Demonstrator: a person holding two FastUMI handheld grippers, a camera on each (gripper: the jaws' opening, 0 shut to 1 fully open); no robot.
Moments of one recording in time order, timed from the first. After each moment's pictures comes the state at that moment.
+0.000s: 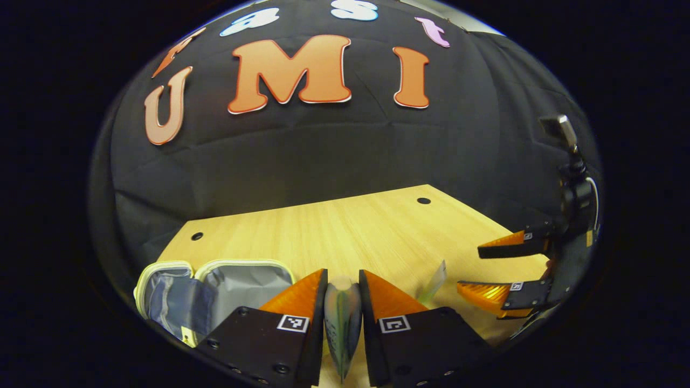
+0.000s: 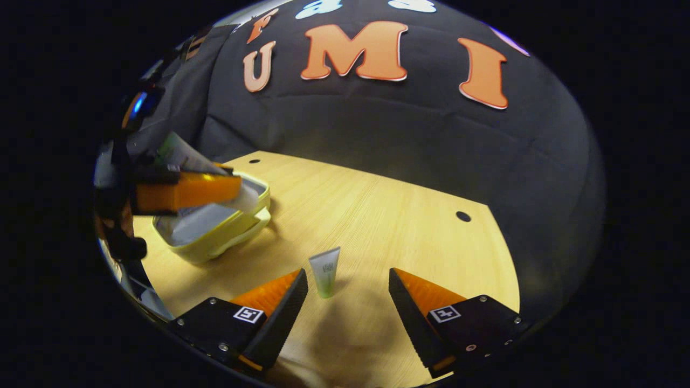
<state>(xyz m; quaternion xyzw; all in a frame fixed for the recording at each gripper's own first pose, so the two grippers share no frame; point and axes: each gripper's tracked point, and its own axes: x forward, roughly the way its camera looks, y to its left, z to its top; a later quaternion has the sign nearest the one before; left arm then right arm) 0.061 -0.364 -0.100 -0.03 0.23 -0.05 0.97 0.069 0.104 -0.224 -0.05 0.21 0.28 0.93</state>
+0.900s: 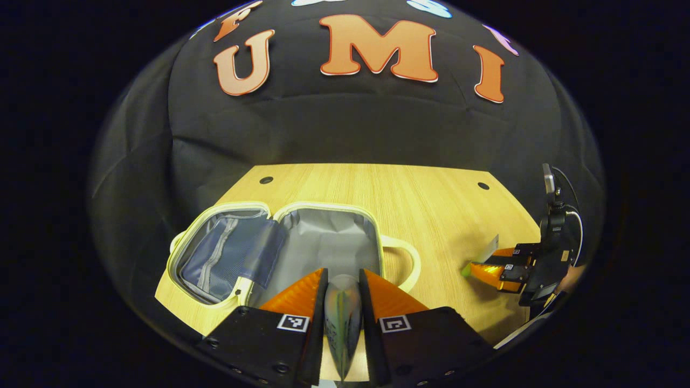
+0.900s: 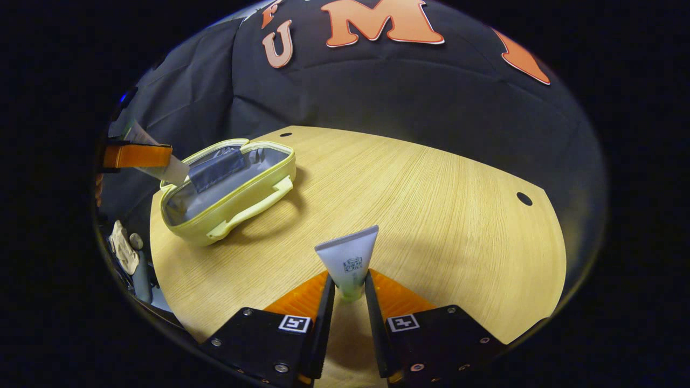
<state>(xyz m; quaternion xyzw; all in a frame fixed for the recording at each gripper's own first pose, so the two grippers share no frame) -0.022 -0.259 -0.133 -0.09 0.35 0.08 0.93 0.081 0.157 -0.279 -0.05 0.27 0.37 0.89</state>
